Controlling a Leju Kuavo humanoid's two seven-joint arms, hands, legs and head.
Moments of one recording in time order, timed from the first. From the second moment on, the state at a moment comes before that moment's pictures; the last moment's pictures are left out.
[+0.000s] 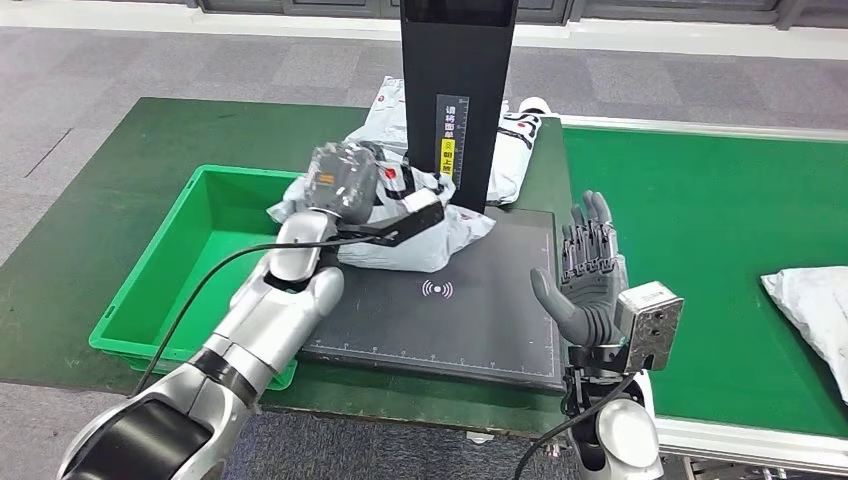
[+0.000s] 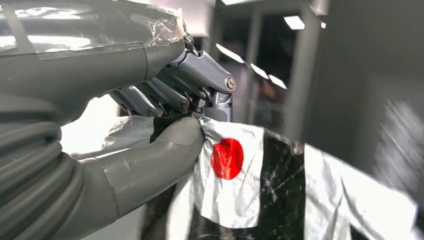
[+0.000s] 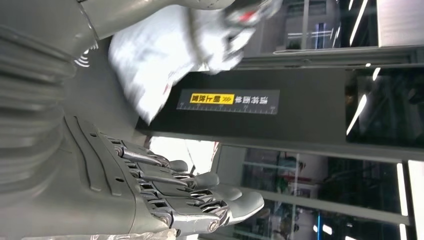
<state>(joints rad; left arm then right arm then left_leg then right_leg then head) -0.77 -0.16 -0.45 -0.86 -1.18 0.46 0.10 -0.07 0.12 0.19 -1.65 0.02 -0.05 -0.28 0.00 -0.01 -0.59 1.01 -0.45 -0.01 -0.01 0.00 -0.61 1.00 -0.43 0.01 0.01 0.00</state>
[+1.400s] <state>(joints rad) -0.64 0.11 -0.01 -1.19 -1.47 0.41 0.30 0.04 0.12 0.18 -1.71 0.05 -0.03 -0.23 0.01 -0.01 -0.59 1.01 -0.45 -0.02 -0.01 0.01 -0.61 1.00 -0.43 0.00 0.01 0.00</state>
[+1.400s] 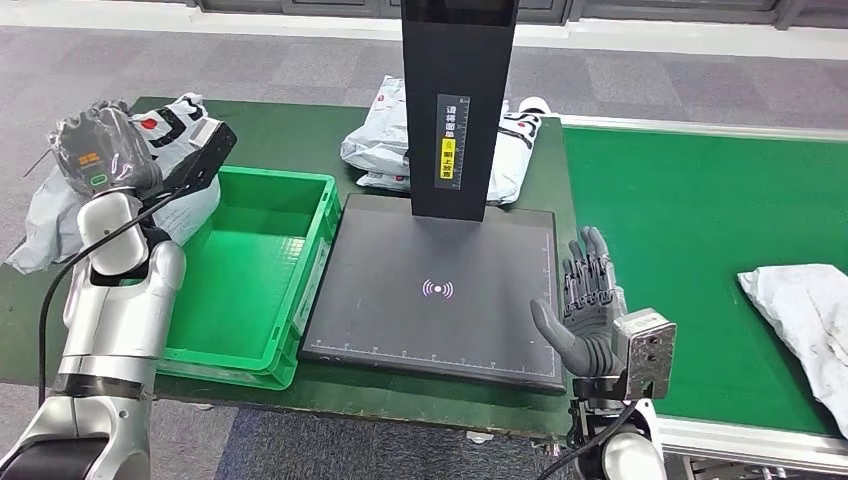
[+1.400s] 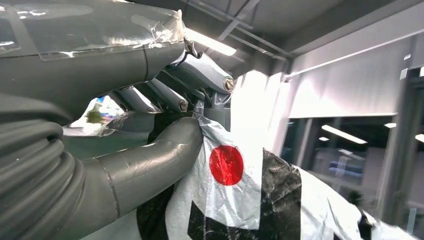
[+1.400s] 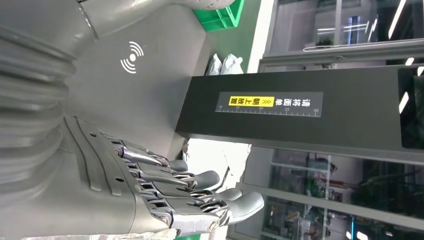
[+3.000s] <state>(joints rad) -0.63 -0.01 -0.07 -1.19 -0.40 -0.27 -0.09 0.10 0.11 0.13 -1.76 0.10 0.02 -0.21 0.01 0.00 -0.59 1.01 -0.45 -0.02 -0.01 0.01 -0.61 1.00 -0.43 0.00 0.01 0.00</state>
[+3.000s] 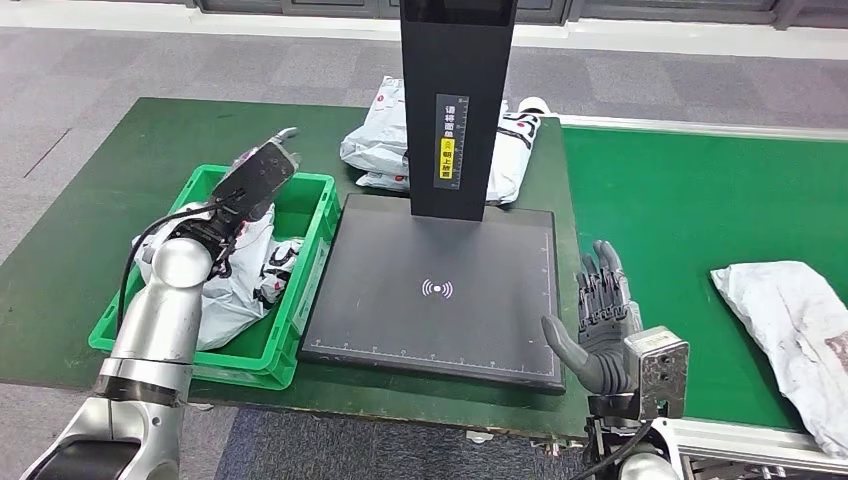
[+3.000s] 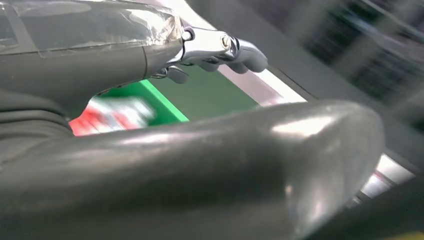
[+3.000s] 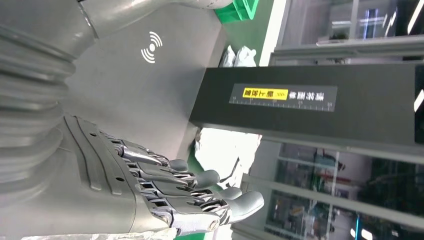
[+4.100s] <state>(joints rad) -0.18 -0.16 -0.28 -1.54 0.20 -0.35 -0.36 -0.50 -0.43 -0.25 -0.83 0.89 -0.07 0.09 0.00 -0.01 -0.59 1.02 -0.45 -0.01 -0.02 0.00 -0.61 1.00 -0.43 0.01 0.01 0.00</state>
